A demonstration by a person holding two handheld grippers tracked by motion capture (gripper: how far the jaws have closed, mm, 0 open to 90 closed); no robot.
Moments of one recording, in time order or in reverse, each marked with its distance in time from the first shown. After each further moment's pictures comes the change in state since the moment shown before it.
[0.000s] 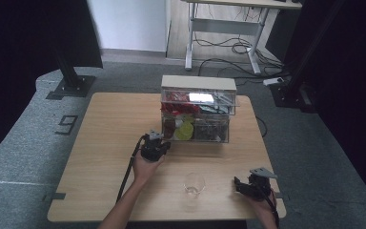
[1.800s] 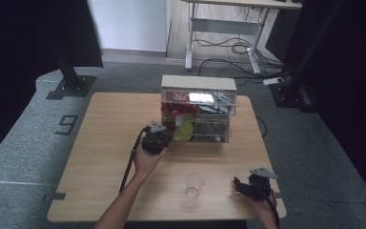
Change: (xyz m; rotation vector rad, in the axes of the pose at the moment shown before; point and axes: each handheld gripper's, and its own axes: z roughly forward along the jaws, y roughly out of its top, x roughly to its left) left arm -0.010 0.032 -0.020 -0.055 0.008 0.039; right arm 0.000 0.000 0.000 0.000 -0.001 0.003
